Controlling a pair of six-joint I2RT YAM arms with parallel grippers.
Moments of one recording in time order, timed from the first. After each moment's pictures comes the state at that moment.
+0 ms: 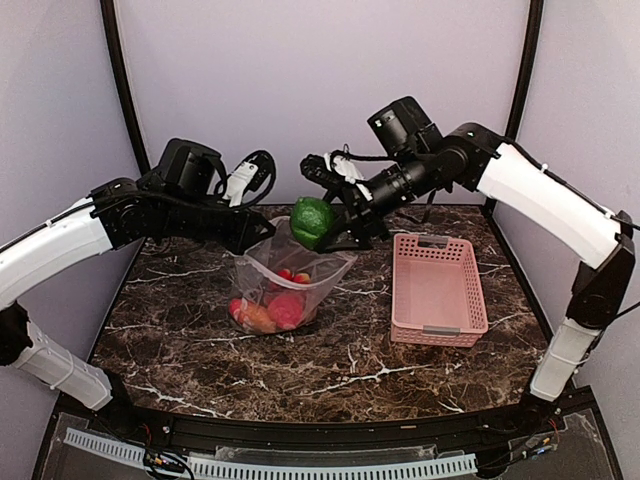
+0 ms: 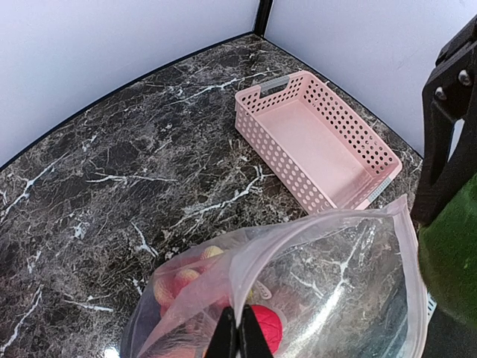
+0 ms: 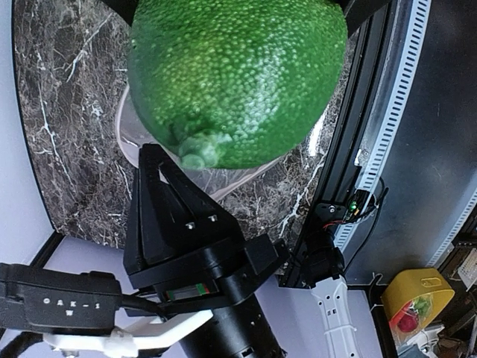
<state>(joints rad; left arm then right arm) -0.83 1.34 1.37 -0.64 0.02 -0.17 0.88 1.72 1.92 -0.96 -0.66 -0.59</state>
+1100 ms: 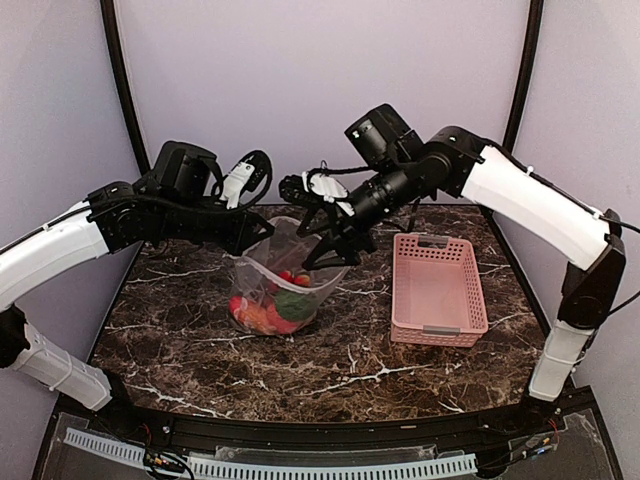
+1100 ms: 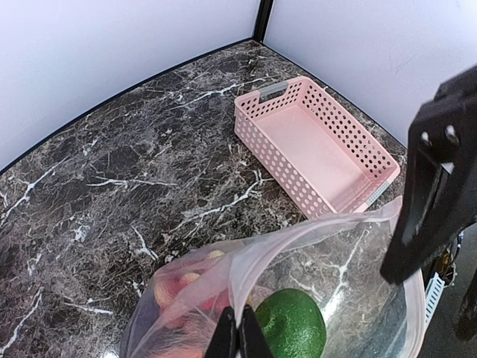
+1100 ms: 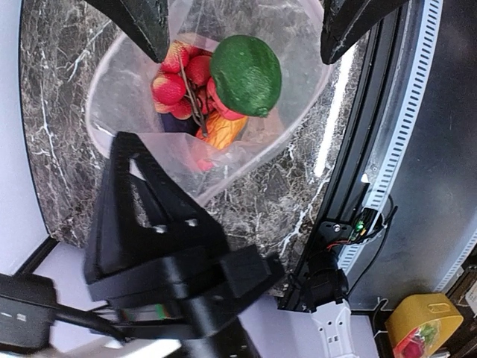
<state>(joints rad) -0.83 1.31 1.34 -0.61 0.02 -0.17 0.95 1.78 1.99 -1.00 -0.56 -0.62</state>
